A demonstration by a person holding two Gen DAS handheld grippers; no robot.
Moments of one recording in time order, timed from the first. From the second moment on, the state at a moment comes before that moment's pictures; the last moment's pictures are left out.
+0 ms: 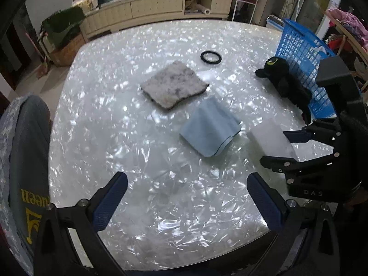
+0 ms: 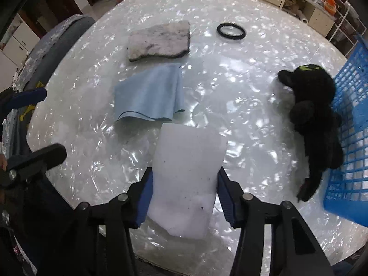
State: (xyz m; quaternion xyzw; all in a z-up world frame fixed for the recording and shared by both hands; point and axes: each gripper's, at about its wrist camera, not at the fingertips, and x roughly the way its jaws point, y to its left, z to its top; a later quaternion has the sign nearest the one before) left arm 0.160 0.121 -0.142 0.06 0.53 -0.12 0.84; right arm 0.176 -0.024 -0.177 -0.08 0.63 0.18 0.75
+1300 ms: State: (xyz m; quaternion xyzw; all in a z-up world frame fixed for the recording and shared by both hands) left arm 0.266 0.078 -0.174 0.12 0.57 -0.26 0.77; right arm 0.201 -0.233 -0.023 -0.01 0.52 0.09 0.85
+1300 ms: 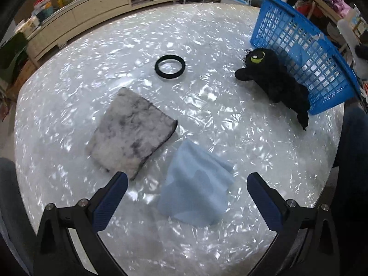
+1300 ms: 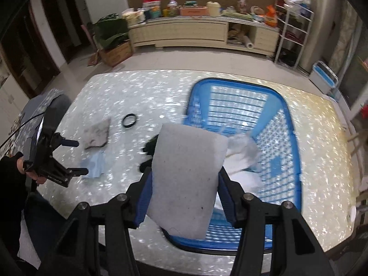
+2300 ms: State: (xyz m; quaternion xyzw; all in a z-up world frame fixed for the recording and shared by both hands) left arm 0.275 0.041 -0.204 0.15 0.57 -0.29 0.75; right arm 0.247 -0.283 -0.069 -0.01 0.58 0.03 0.81
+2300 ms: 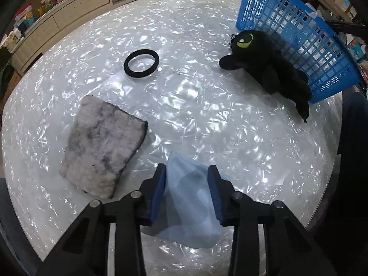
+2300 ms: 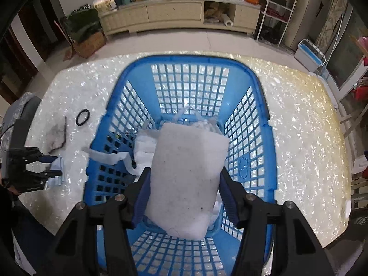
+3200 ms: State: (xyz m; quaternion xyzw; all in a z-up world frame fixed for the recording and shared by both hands) left arm 0.246 0.050 -0.164 0.13 0.55 -0.24 0.79; right arm 0.214 -0.278 -0.065 -0.01 0.56 0.04 0.82
